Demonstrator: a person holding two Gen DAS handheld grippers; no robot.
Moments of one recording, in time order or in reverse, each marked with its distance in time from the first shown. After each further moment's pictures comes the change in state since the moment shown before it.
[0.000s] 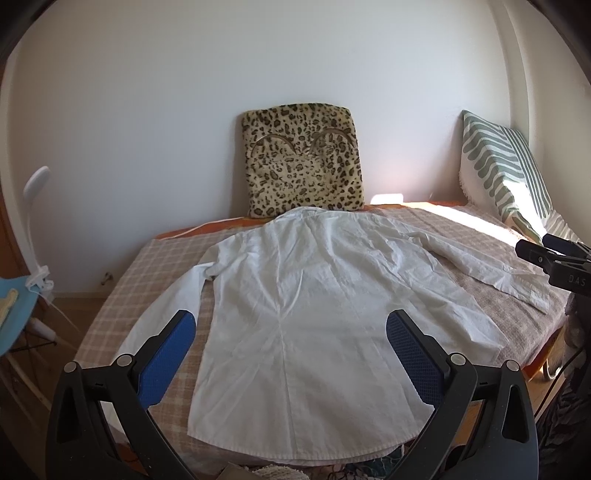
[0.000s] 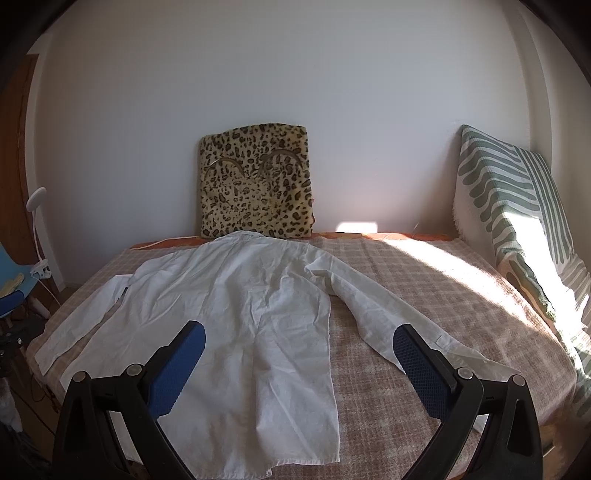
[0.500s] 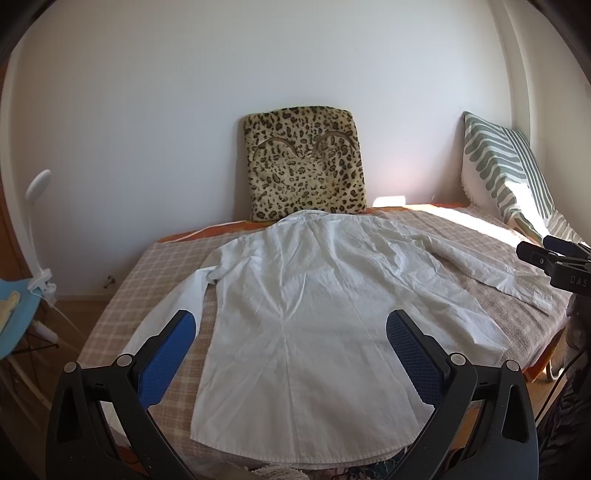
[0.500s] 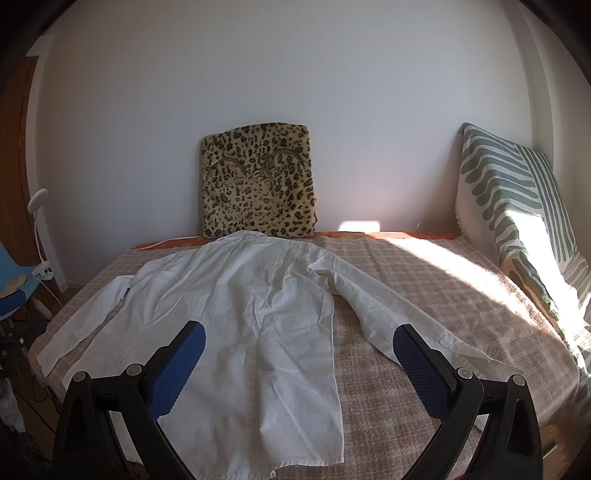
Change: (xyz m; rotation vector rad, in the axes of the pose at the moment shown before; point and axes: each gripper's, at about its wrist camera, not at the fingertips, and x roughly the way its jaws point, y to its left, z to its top) left arm 0.003 -0.001 -0.001 0.001 -0.011 0.012; right arm 0.003 0.003 0.000 0.004 0.003 0.009
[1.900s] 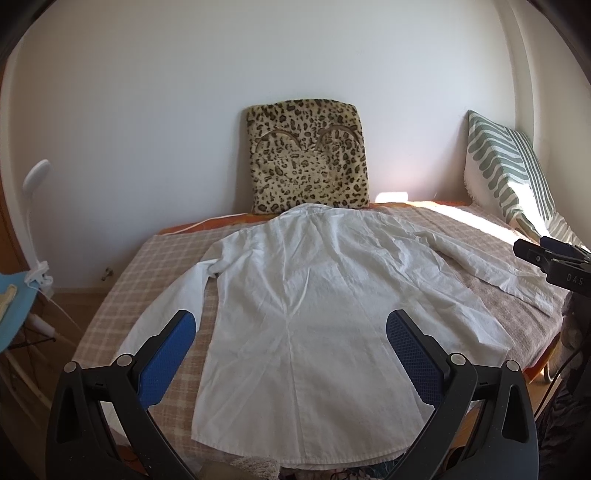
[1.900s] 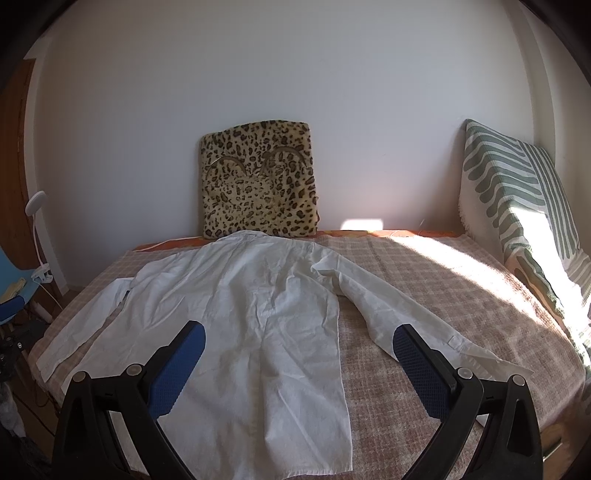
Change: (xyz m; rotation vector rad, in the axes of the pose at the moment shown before) left arm 0.009 0.016 0.002 -0.023 0.035 -0.017; right arm 0.013 0.002 0.002 0.017 0.005 0.010
